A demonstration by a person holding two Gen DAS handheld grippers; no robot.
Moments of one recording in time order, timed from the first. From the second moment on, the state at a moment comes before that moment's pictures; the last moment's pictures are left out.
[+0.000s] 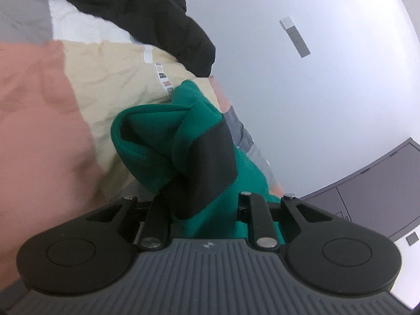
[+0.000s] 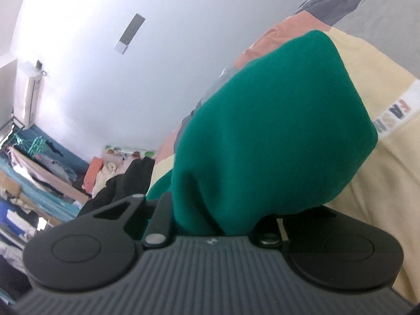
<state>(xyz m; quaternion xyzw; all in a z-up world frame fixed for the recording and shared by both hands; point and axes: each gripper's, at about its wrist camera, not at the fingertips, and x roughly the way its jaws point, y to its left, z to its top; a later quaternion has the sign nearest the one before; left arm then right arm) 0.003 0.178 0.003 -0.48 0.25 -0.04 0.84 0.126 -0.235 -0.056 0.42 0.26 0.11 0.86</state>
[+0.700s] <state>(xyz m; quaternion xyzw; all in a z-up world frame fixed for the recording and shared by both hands) -0.085 0.175 0.035 -0.47 0.24 -0.05 0.85 0.049 -0.247 -0.025 0.41 0.26 0.14 0.86</state>
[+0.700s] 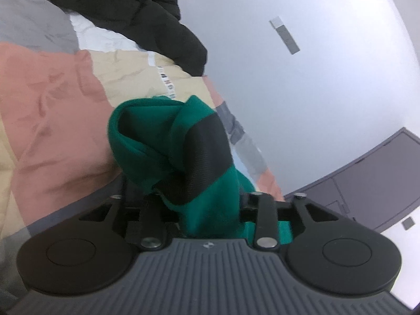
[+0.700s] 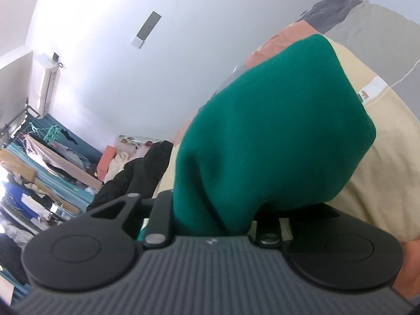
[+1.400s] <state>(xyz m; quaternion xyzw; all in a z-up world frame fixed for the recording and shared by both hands) -0.017 0.175 0.060 -0.42 0.18 -0.10 0.88 0.128 -0.231 0.003 0.35 0.27 0.18 0.88</state>
